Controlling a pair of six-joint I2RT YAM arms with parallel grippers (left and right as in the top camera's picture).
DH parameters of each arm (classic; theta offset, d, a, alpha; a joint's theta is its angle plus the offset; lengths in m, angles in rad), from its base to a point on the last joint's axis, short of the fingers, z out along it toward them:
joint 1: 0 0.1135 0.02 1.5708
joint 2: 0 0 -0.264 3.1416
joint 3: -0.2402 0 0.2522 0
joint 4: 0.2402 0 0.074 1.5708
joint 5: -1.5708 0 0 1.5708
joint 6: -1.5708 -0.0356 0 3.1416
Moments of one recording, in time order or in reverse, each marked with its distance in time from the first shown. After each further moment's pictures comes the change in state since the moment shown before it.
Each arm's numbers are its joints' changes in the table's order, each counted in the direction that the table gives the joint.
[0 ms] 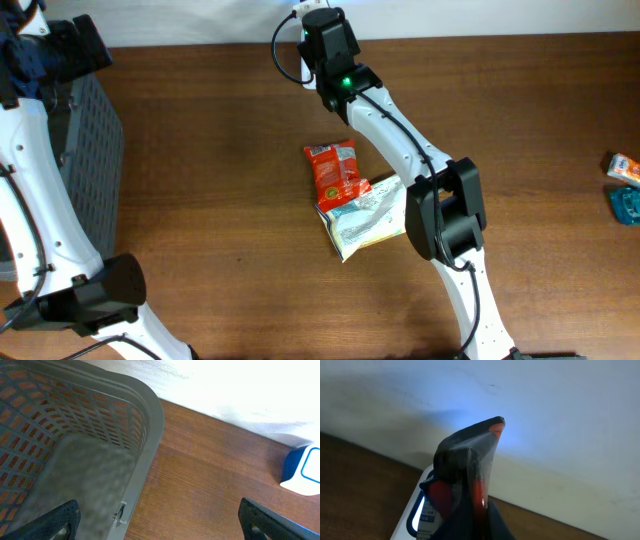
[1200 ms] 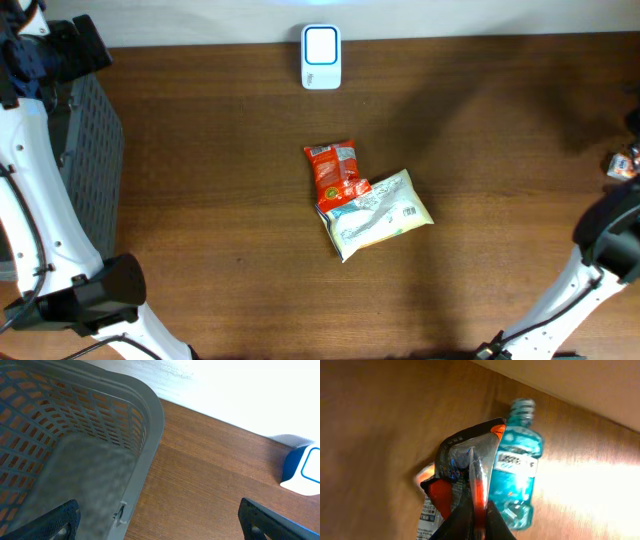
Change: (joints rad) left arm 0.000 0.000 0.000 0.000 0.000 0.000; right arm -1.086 0.134 -0.009 0.962 -0.083 -0.758
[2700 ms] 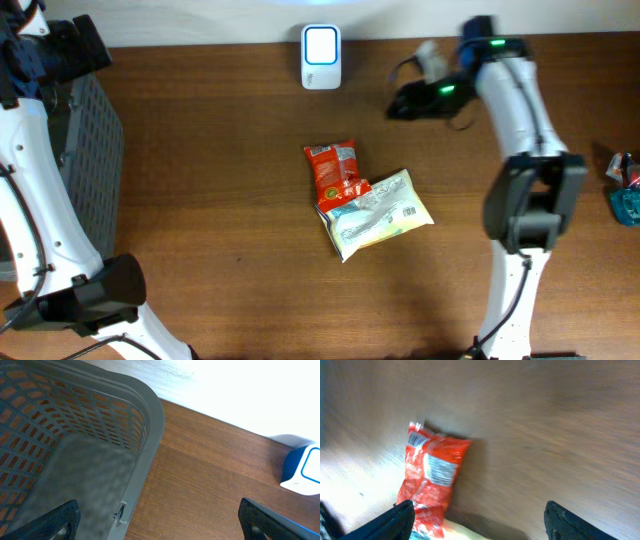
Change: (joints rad) left arm 0.000 0.000 0.000 0.000 0.000 0.000; right arm 0.676 -0.023 0.102 0.045 1.072 0.779
